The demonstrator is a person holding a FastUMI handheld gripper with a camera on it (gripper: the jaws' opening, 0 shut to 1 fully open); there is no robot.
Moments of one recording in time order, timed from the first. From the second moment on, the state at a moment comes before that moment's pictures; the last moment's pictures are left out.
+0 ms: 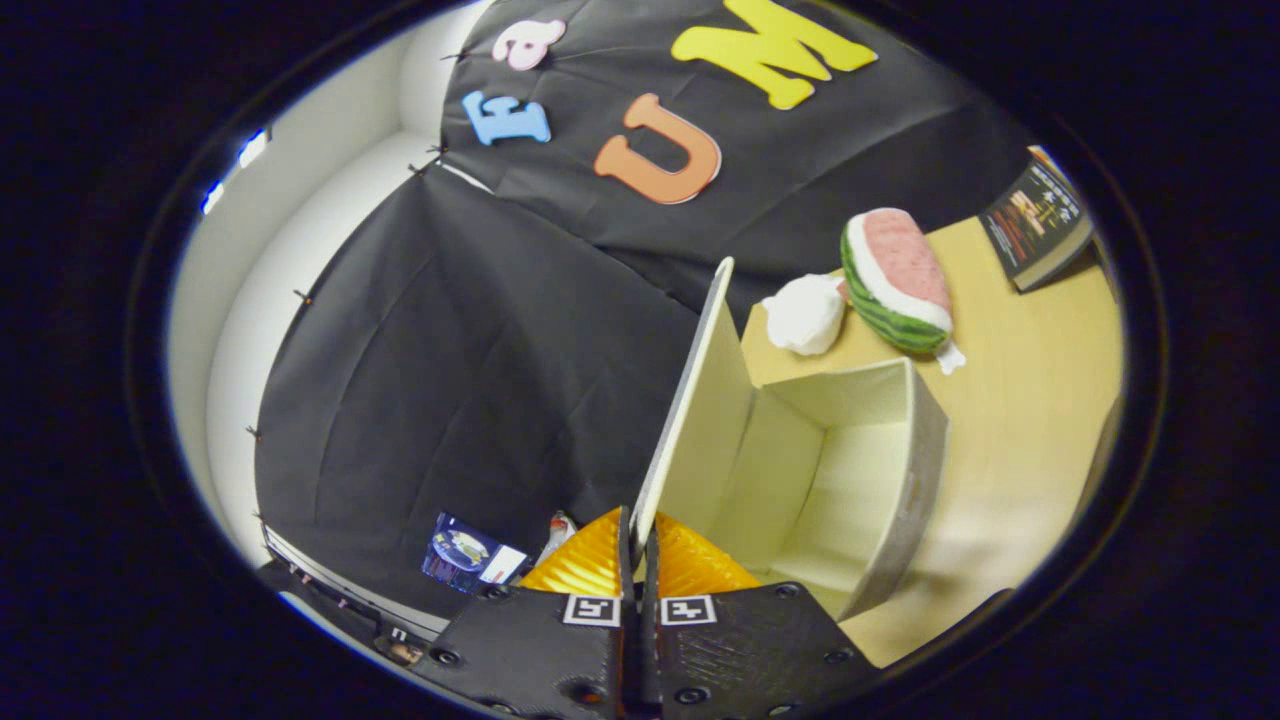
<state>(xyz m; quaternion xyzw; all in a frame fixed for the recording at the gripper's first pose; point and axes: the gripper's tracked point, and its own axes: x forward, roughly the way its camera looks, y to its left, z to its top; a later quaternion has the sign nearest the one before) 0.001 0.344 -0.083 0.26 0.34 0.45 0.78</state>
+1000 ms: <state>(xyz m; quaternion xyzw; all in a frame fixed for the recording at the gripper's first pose) -0.025 0.517 -0.082 0.09 0.28 0.48 0.83</state>
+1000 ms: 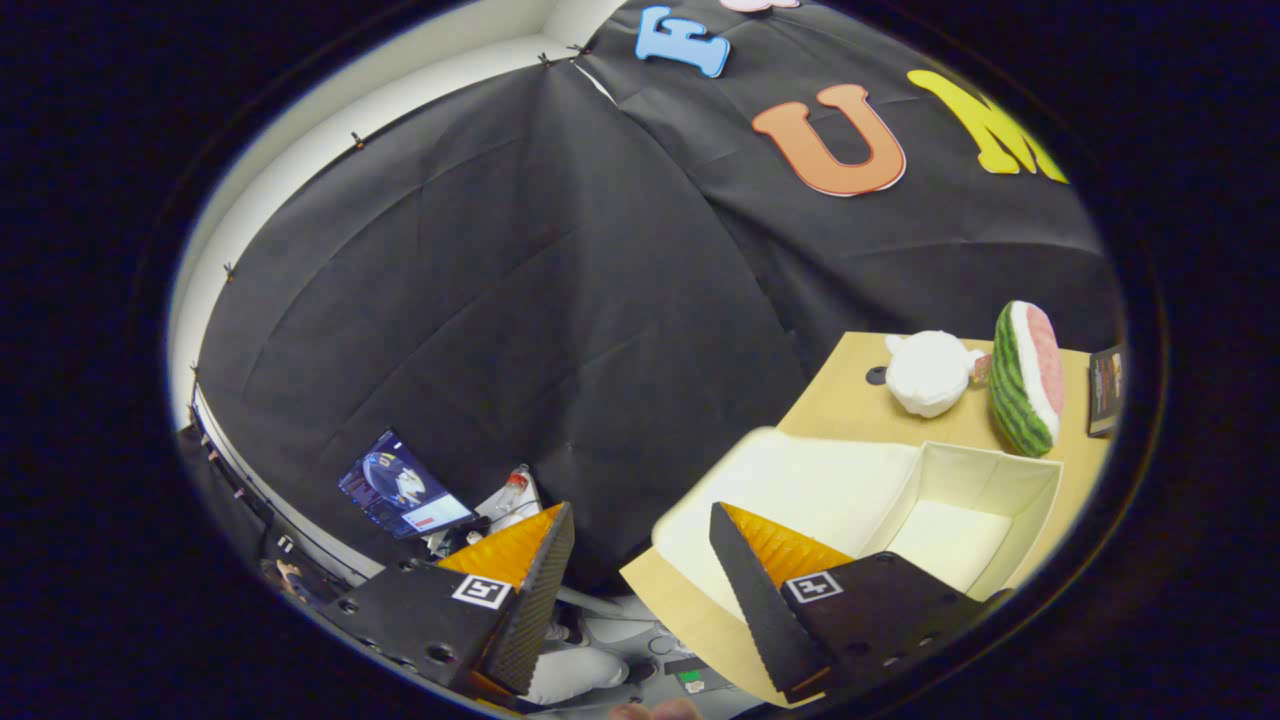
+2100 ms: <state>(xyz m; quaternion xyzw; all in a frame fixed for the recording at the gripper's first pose) -0.002 0.210 -0.009 0.00 0.06 0.17 0.98</state>
